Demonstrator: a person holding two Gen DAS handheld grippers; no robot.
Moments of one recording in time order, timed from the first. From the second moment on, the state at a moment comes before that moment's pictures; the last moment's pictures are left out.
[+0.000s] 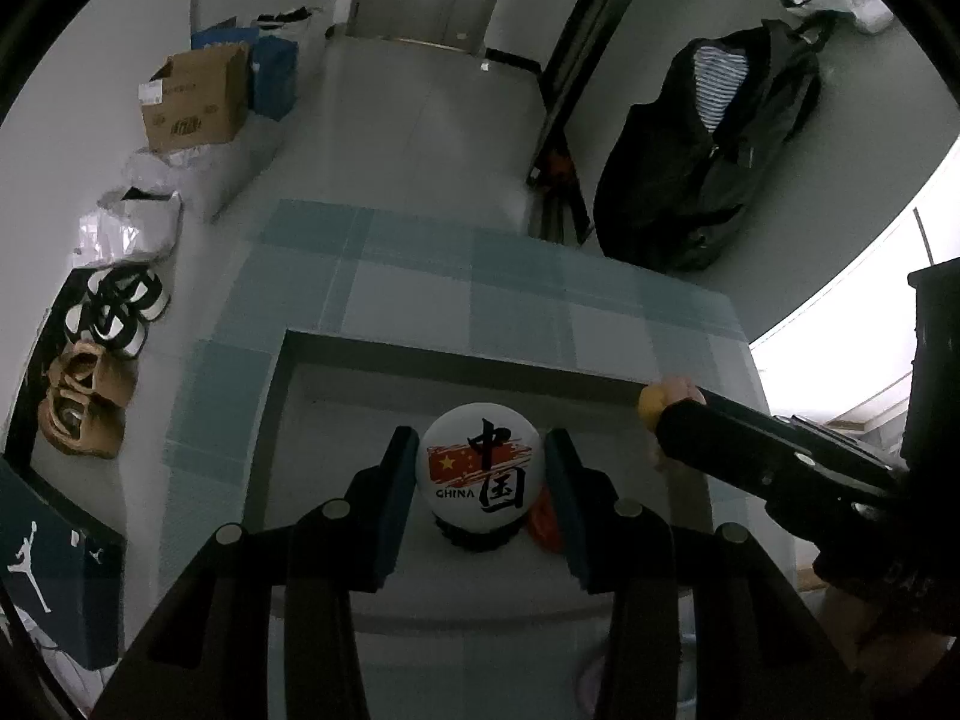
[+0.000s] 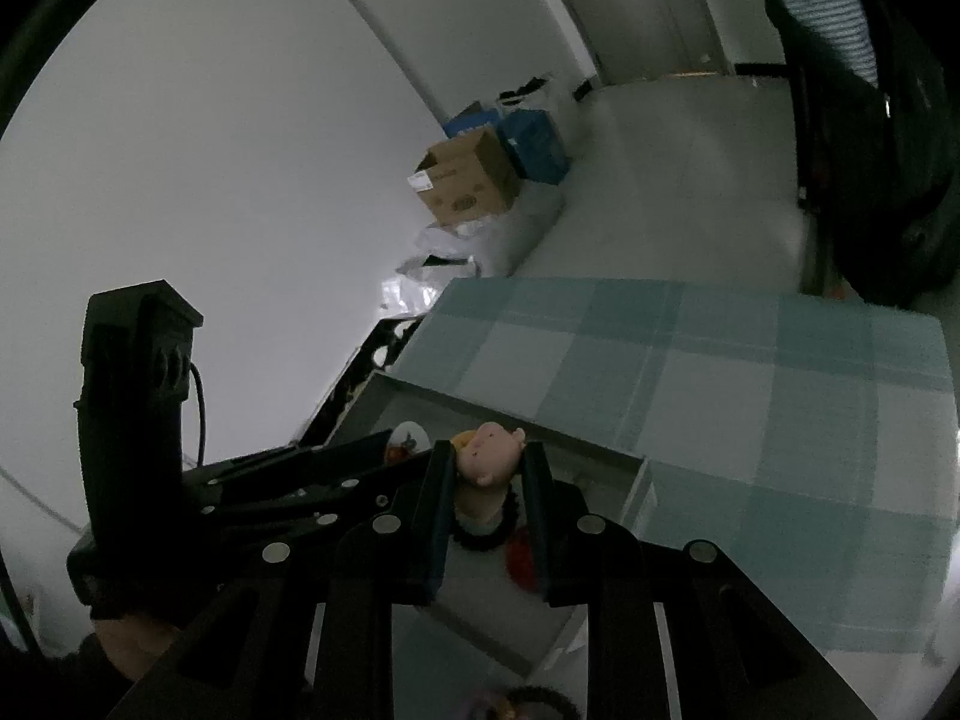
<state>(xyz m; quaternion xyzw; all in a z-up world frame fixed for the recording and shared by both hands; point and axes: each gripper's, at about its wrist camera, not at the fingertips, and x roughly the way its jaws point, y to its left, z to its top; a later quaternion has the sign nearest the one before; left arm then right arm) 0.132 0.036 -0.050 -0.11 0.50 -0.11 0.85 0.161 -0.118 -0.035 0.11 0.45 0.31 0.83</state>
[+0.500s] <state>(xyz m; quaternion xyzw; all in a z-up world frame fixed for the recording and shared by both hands) 0.136 0.041 -0.063 -0.15 0.52 -0.13 0.83 0.165 -0.123 -0.042 0.13 0.46 0.31 0.82</state>
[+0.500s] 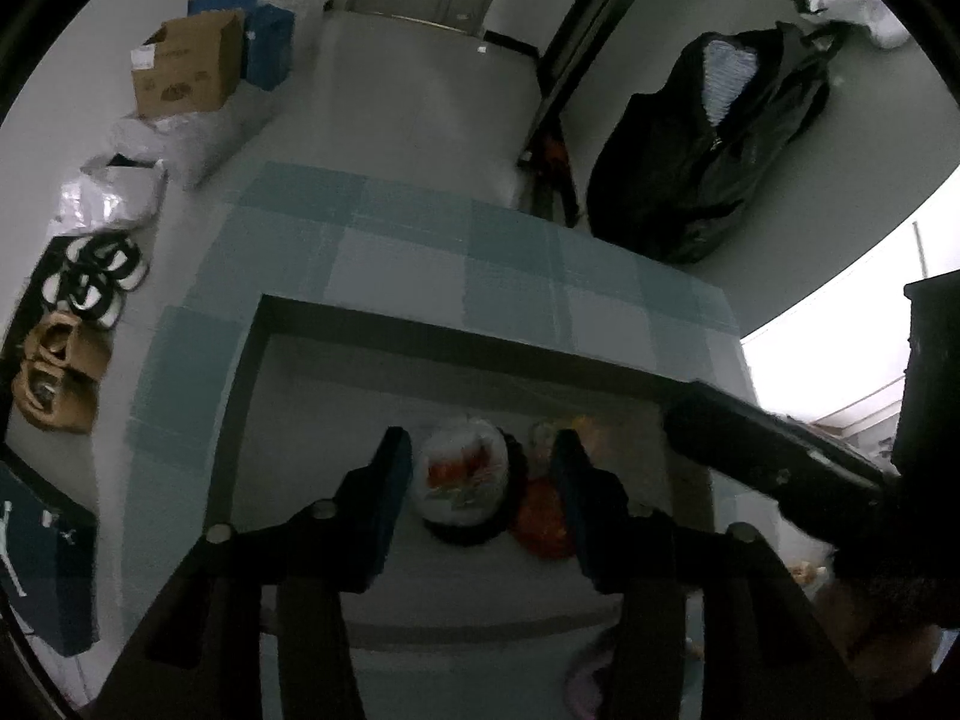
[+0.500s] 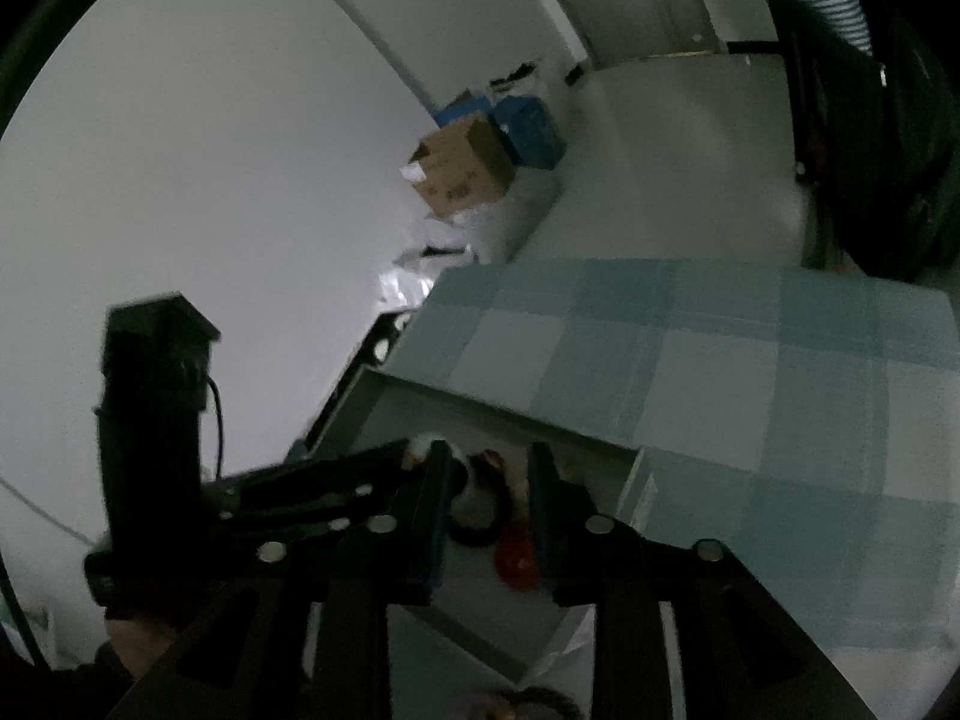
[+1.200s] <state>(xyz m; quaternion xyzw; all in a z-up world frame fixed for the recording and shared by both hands) 0.086 0.043 -0.032 -0.08 0.45 -0.10 0.89 0.136 -0.164 -0.003 0.15 0.39 0.27 0.87</state>
